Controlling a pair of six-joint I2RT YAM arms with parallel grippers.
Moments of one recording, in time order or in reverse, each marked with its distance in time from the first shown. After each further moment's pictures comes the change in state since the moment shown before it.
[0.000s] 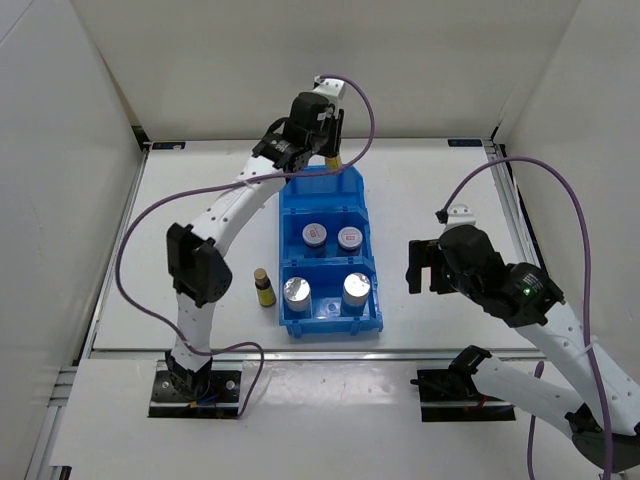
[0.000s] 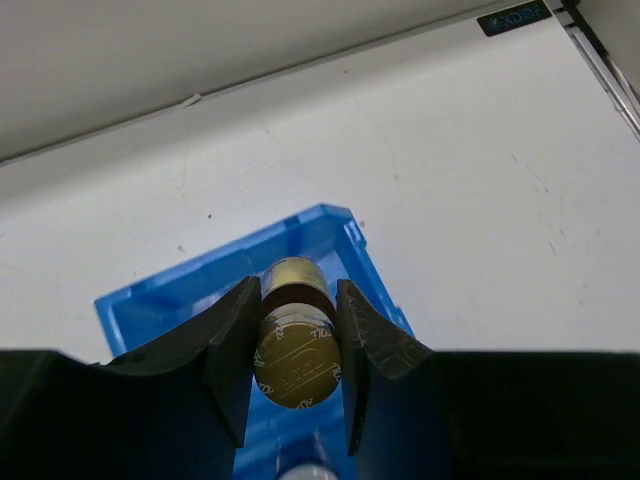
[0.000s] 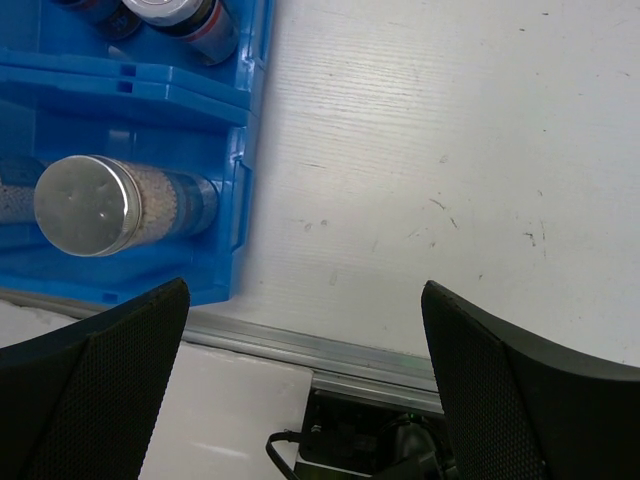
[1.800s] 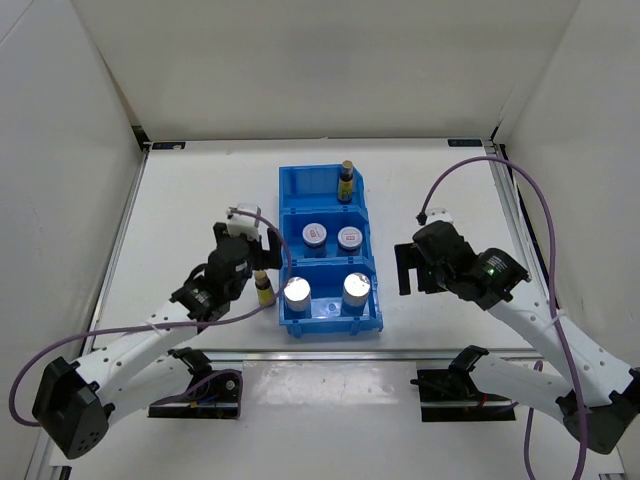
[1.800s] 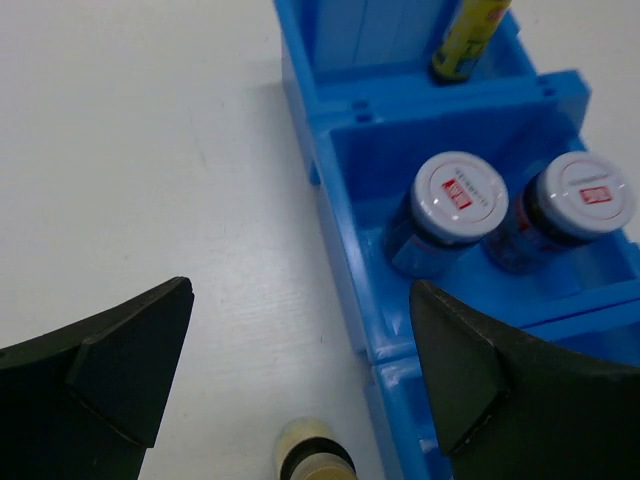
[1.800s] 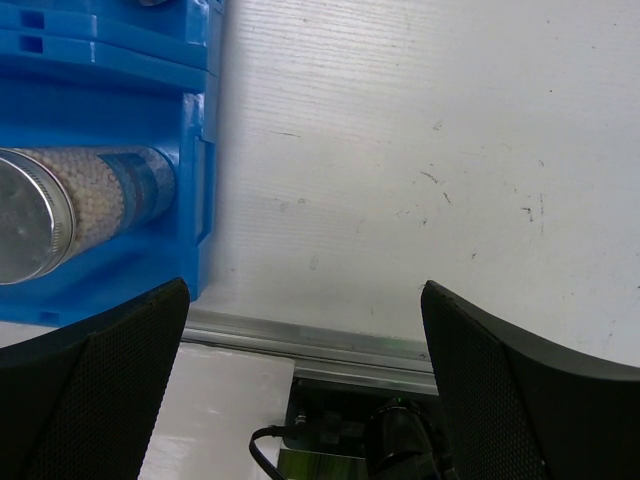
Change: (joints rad) left arm -0.057 -1.070 -1.514 0.554 -0.266 -0.072; right arm 0.000 0.133 -0.047 0.005 0.014 0.008
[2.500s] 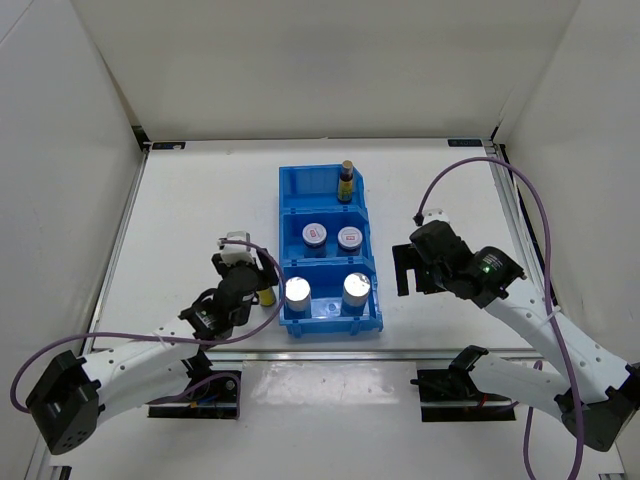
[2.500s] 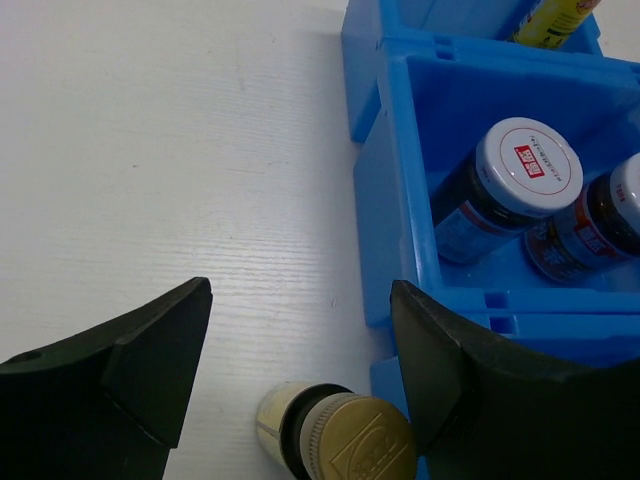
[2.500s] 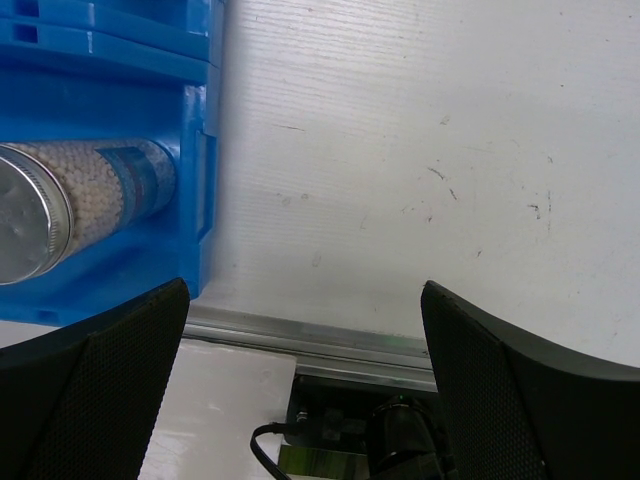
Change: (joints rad) left arm -0.147 -0.042 -0.247 0.129 -0.293 -0.243; right arm 0.000 0.023 -0.005 0.002 -0.015 0.000
